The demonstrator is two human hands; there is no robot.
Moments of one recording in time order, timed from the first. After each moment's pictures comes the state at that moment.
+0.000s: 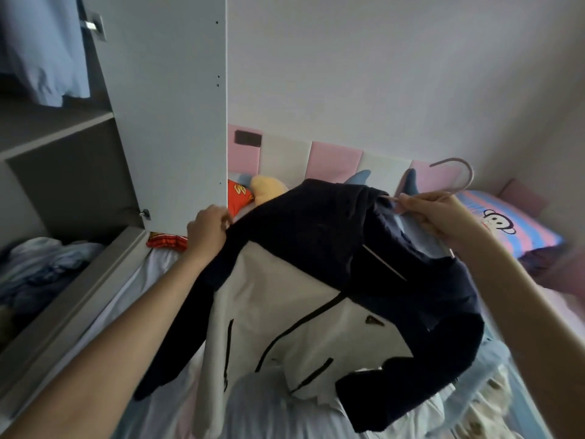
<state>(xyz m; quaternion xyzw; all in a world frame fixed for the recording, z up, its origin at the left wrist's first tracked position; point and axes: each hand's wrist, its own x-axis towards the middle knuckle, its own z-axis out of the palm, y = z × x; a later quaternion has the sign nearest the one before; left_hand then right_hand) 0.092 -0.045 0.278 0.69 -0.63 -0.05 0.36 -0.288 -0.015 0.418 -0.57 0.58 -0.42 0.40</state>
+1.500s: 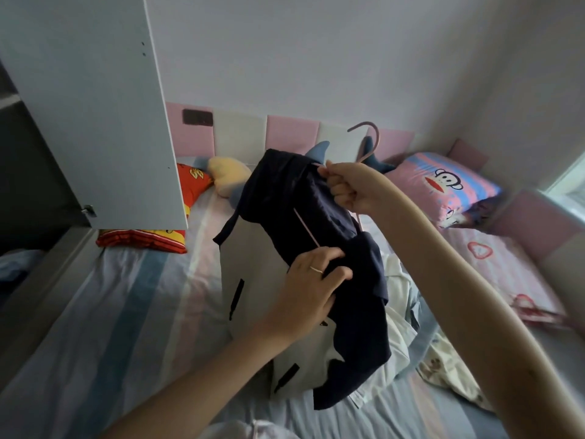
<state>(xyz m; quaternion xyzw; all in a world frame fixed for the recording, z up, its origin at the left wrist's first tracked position) -0.126 0.089 0.266 0.29 -0.86 0.00 0.41 -0.248 -0.011 0.412 -0.41 0.53 -0.40 0.63</state>
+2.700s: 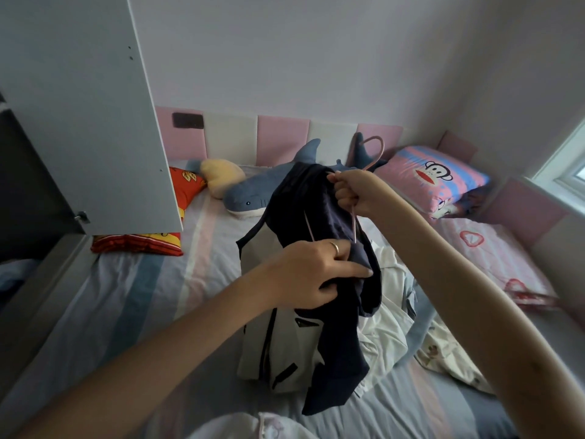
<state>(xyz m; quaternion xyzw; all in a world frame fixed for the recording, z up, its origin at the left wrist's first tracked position) -0.110 0.085 0.328 0.14 -0.95 -0.06 0.27 -0.270 -0.004 0.388 -0.34 0.55 -0.47 0.60</state>
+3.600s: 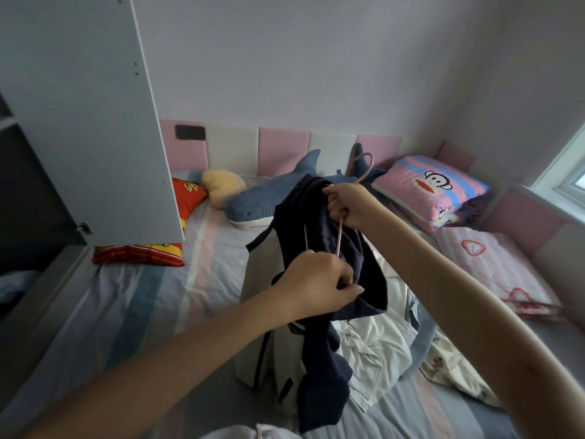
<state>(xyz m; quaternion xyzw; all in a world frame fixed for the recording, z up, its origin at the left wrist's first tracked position) -0.129 0.095 0.335 0.36 -0.89 -0.18 0.23 -0.256 -0.013 0.377 -0.32 0.55 -0.51 0.58</state>
